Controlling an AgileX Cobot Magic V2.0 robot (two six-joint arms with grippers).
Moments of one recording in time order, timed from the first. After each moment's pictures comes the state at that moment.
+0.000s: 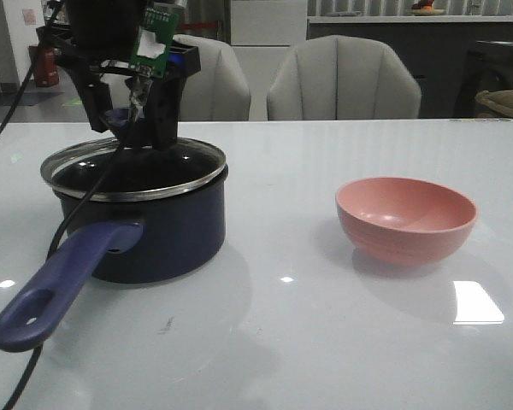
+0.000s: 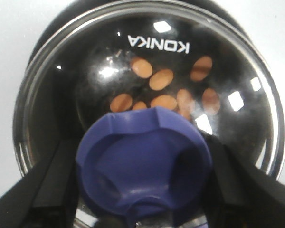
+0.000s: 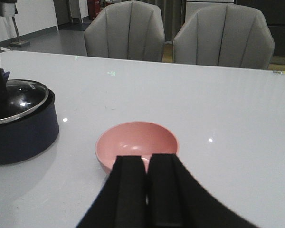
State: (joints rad) left arm -0.45 1.94 -1.77 0.07 1.21 -0.03; right arm 0.29 0.19 -0.13 0.13 0.09 -0.05
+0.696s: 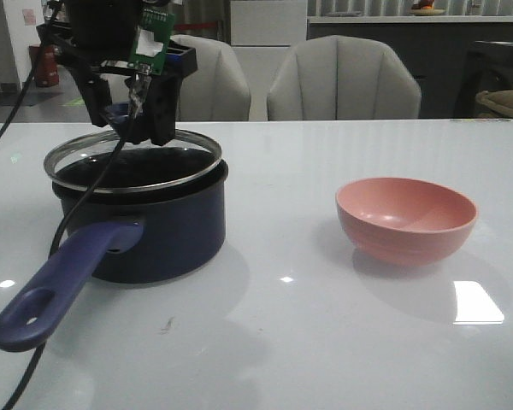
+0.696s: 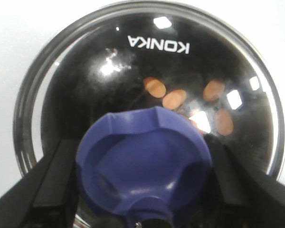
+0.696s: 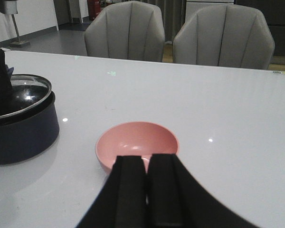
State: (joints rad) left arm -0.44 1.95 -1.78 0.10 1.17 -0.03; right arm 0.29 0.19 -0.13 0.13 0.09 -0.05
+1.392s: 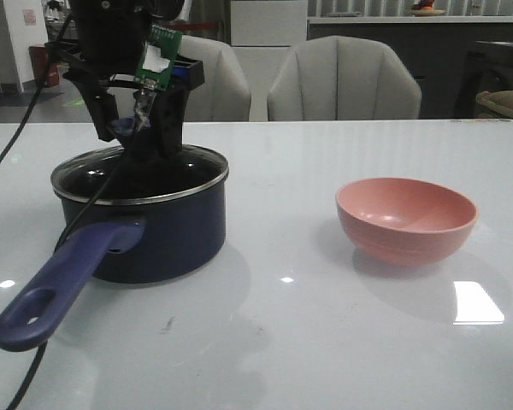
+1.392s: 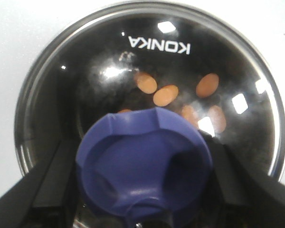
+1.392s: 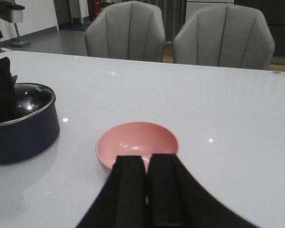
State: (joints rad) left arm -0.44 1.99 -1.79 0.06 1.18 -0.03; right arm 0.29 0.19 -0.13 0.13 0.09 -0.05
